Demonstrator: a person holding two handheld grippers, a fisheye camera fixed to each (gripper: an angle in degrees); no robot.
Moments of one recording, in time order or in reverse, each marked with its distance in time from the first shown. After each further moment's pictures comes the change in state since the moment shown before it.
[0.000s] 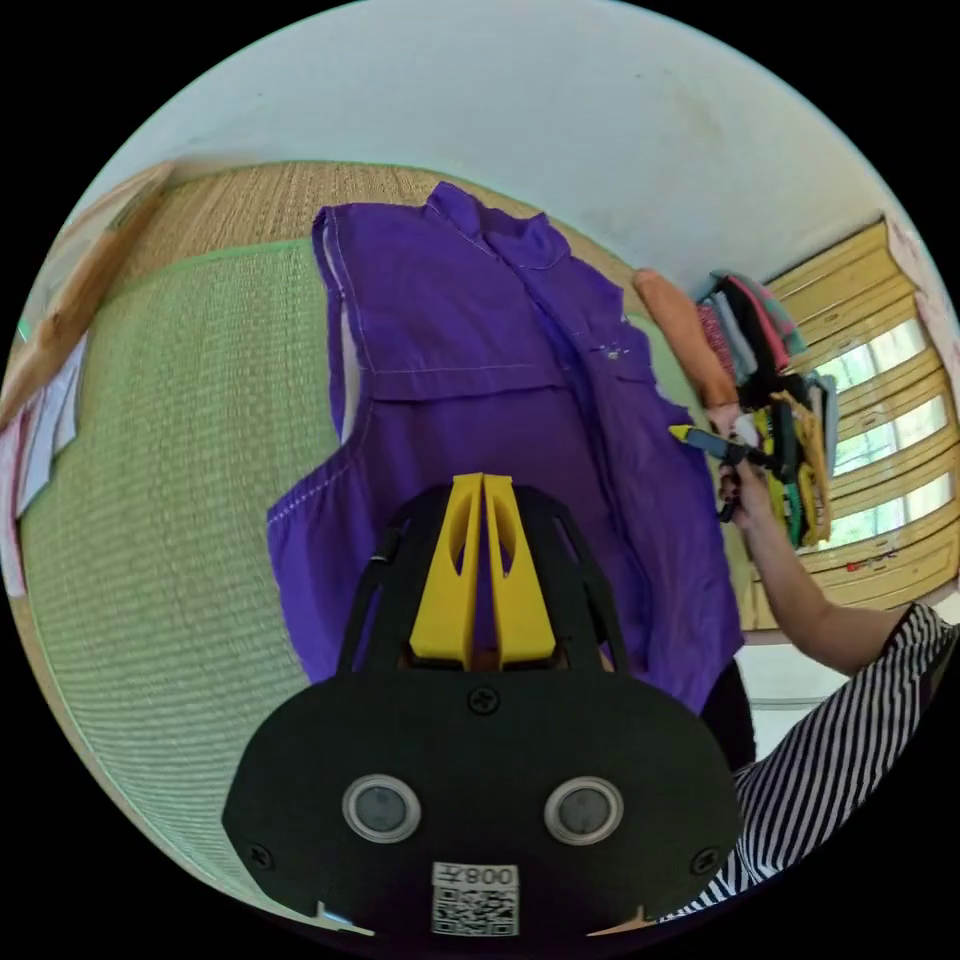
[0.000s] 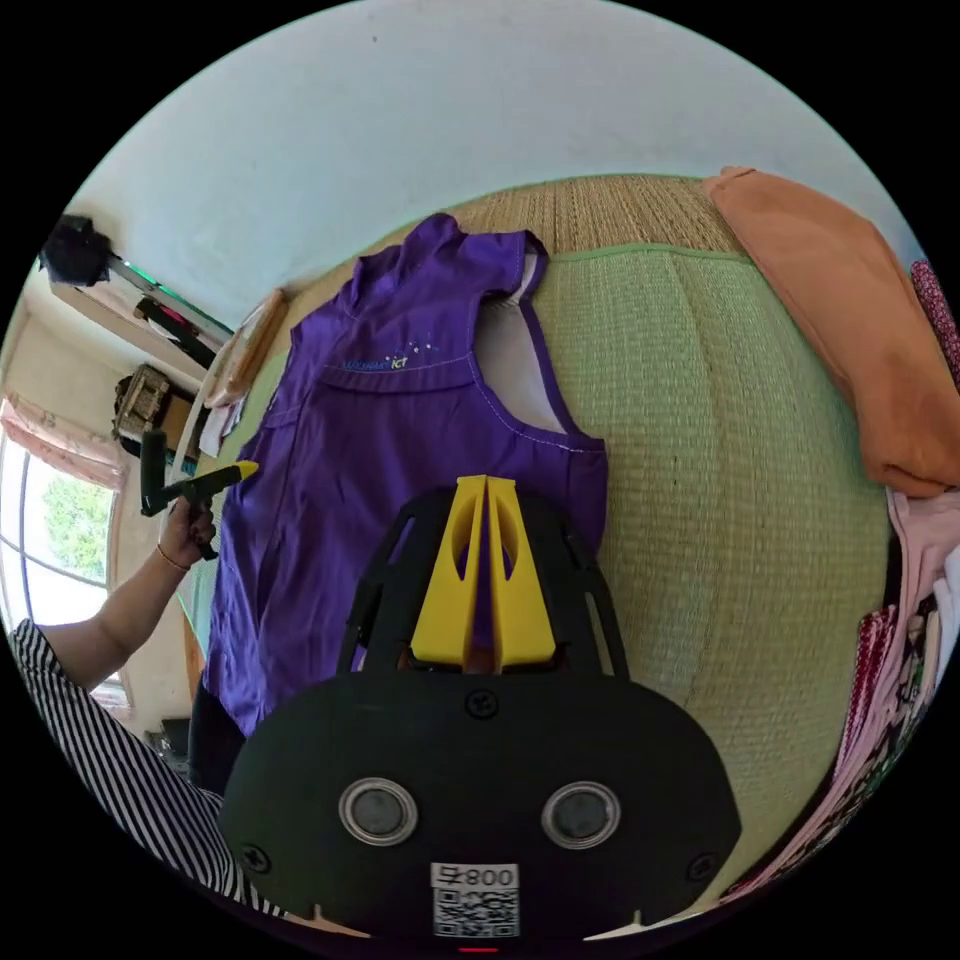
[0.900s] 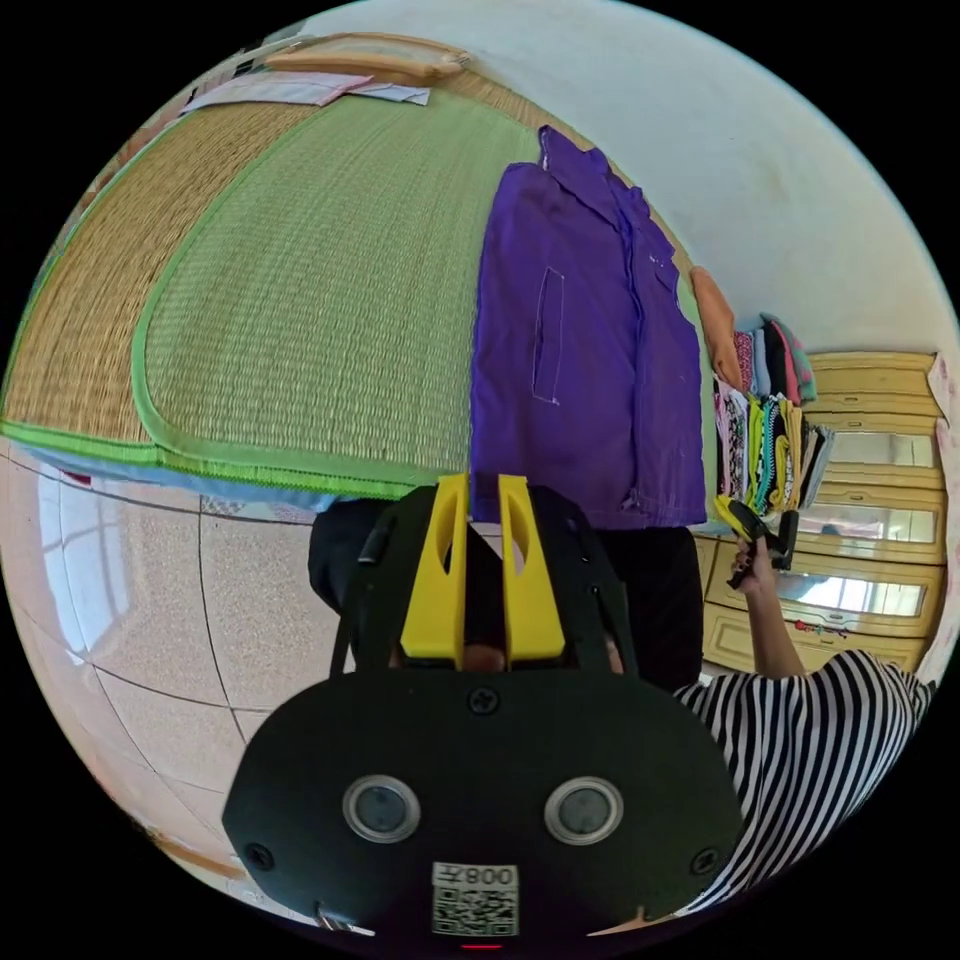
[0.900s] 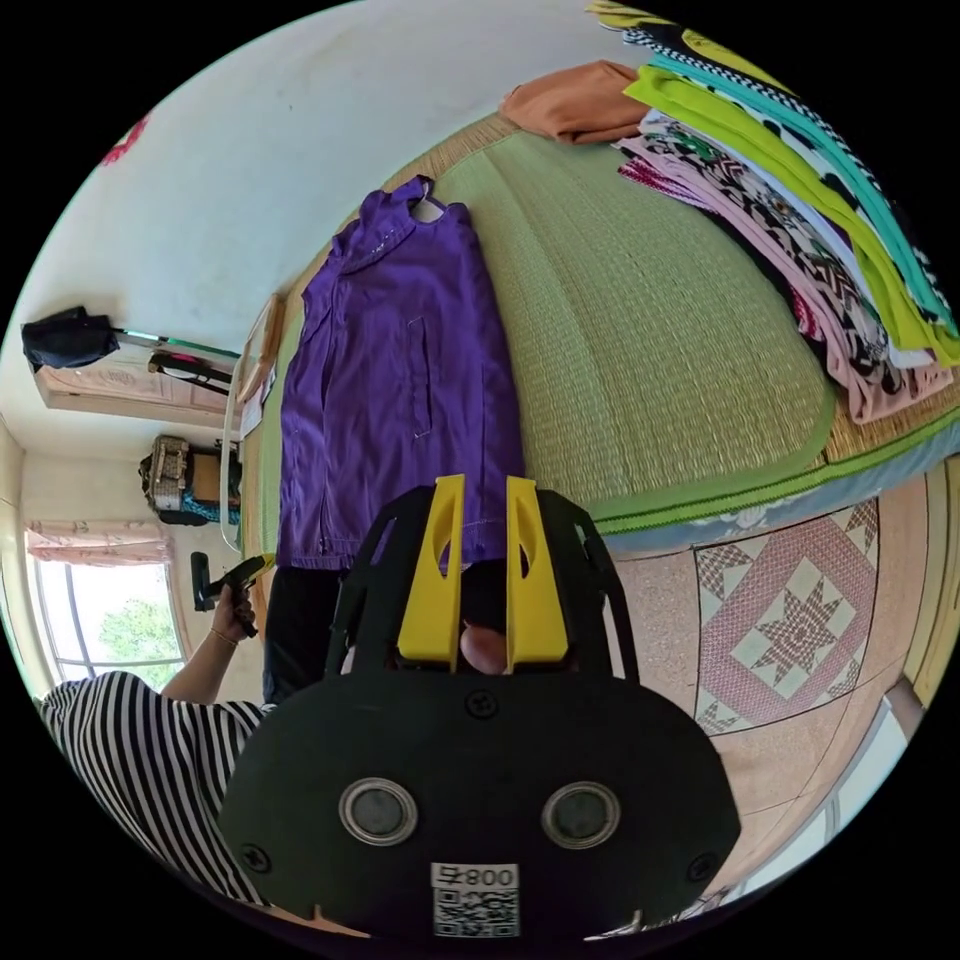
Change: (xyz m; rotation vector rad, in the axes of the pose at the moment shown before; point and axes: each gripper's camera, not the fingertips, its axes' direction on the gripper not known) left arm -0.019 0.448 -0.221 -0.082 -0.049 -0.447; right arm 0.045 0.356 -0.234 -0.056 -0.087 0.347
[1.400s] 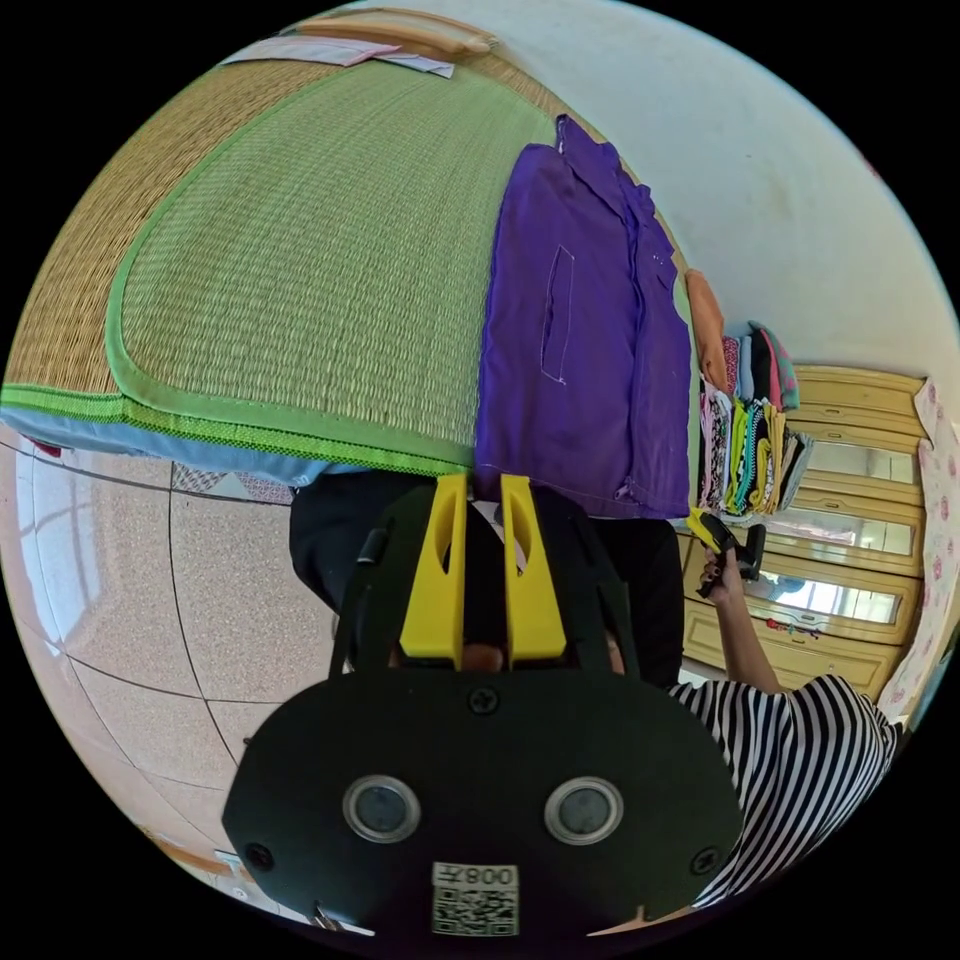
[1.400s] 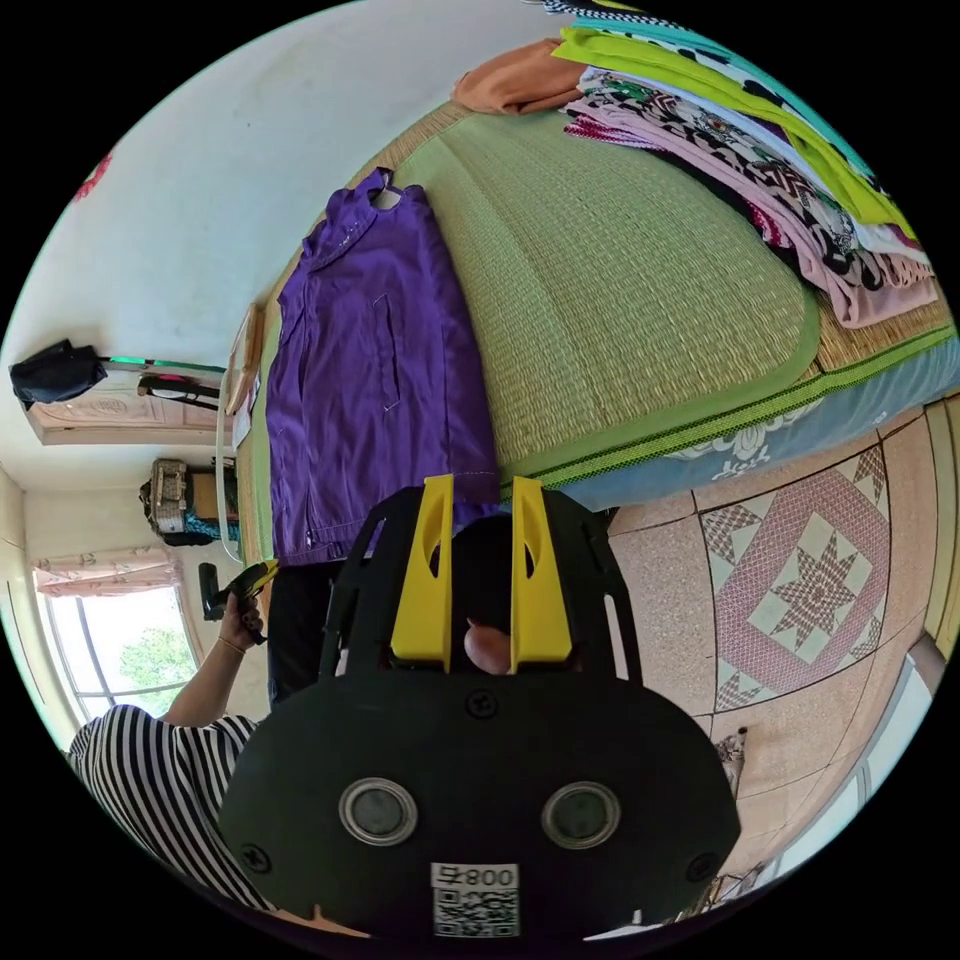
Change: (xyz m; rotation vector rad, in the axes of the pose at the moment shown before) left arm -0.042 0.044 -0.052 -0.042 0.068 -0.022; right arm 0.037 0.032 -0.040 -0.020 -0.010 0.091
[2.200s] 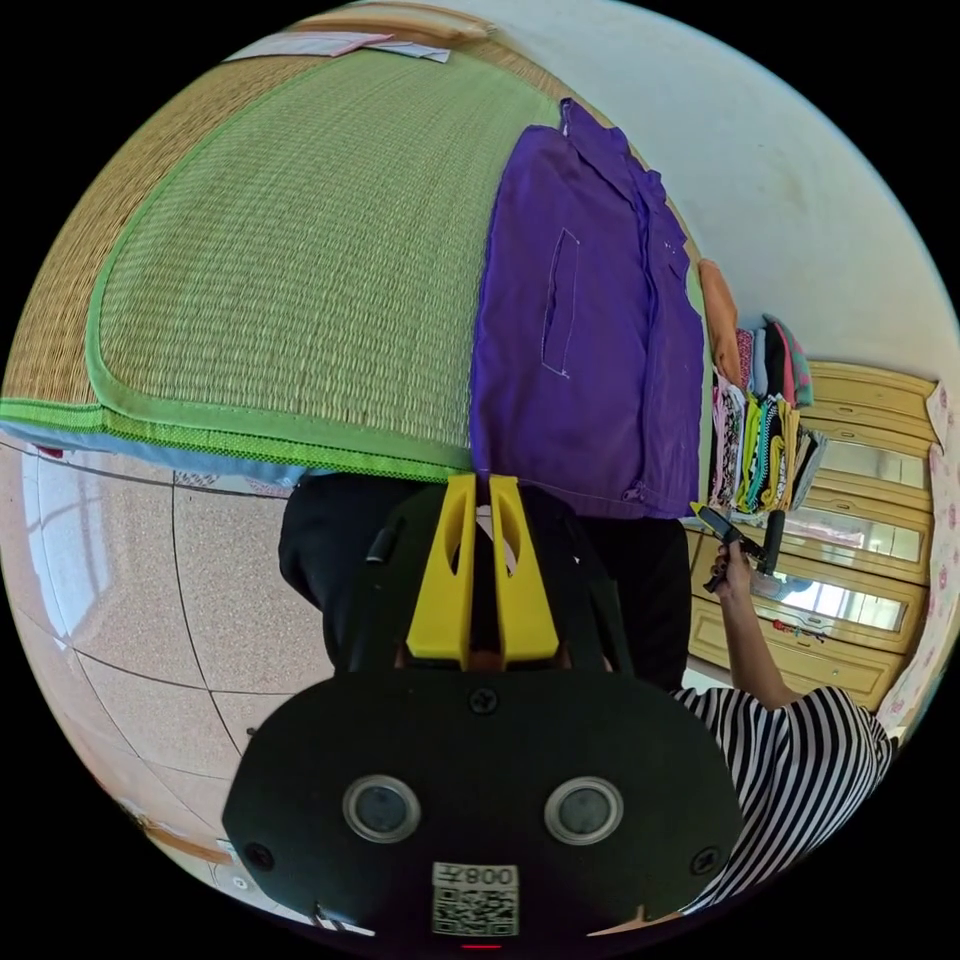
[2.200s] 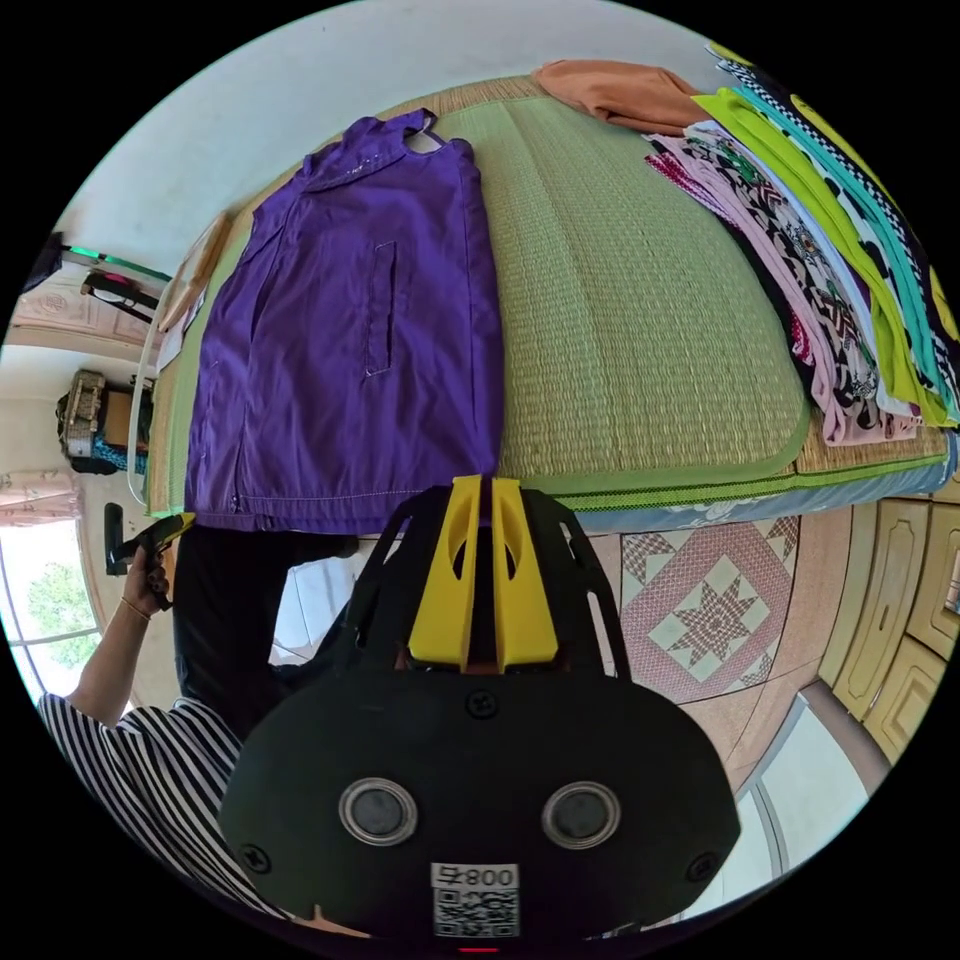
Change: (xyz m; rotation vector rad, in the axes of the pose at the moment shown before) left arm 0.005 0.049 -0.111 -0.027 -0.028 -0.012; right arm -0.037 -0.015 -0.057 -0.070 0.300 -0.185
